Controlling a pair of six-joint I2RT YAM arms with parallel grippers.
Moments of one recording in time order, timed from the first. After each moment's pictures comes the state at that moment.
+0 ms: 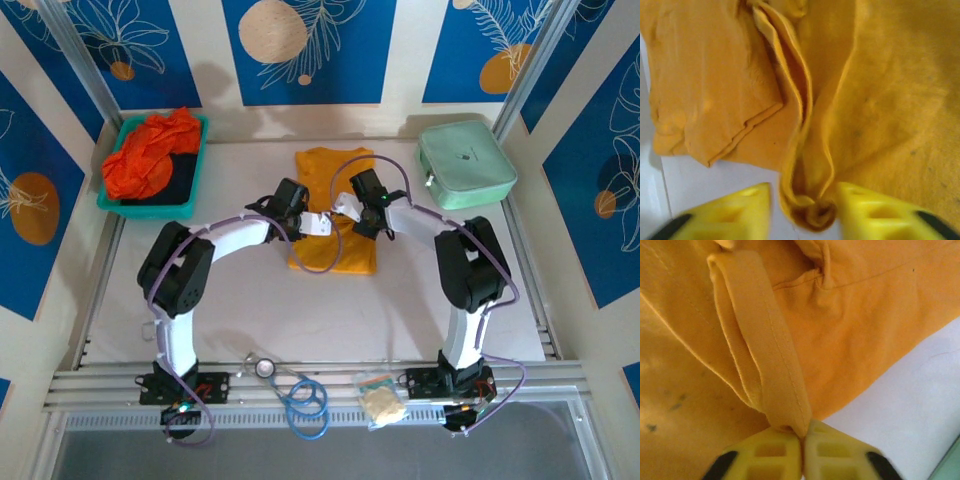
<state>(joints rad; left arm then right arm) -0.59 1.94 1.30 -0.24 -0.06 1.15 0.45 1.88 1.29 -0.50 0.20 -0.70</state>
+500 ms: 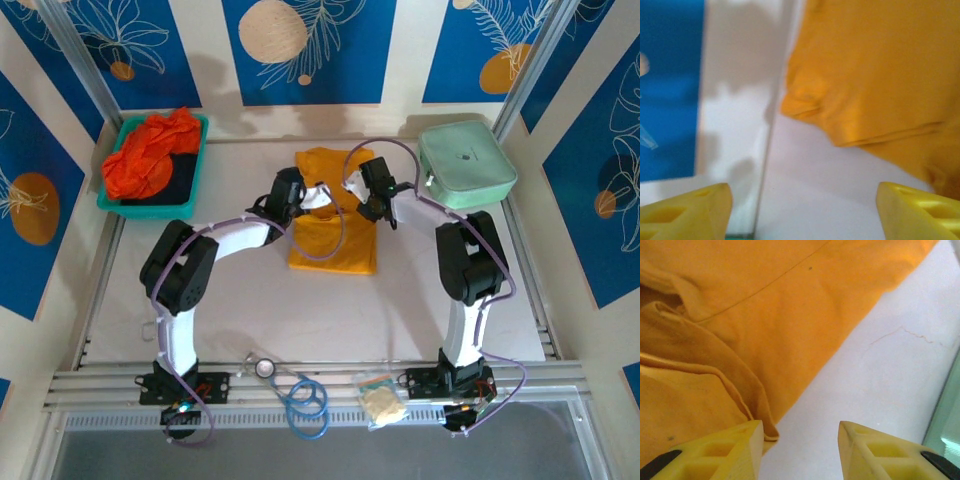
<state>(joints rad) -0.58 1.96 1.25 0.25 -0.35 1.06 0.38 1.91 1.35 -0.41 0.24 -0.54</state>
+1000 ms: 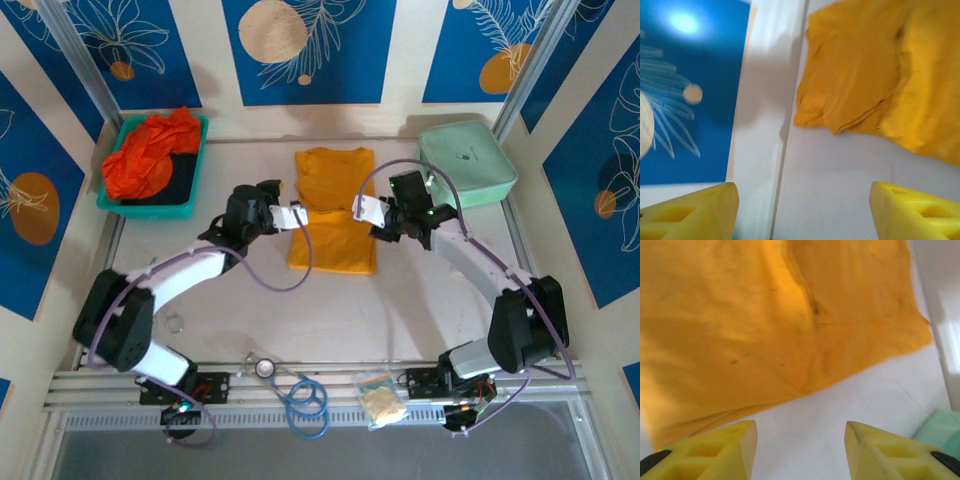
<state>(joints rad) -0.53 1.46 0.90 0.15 0.00 1.19 0.37 1.42 1.07 -0.54 -0.12 -0.99</state>
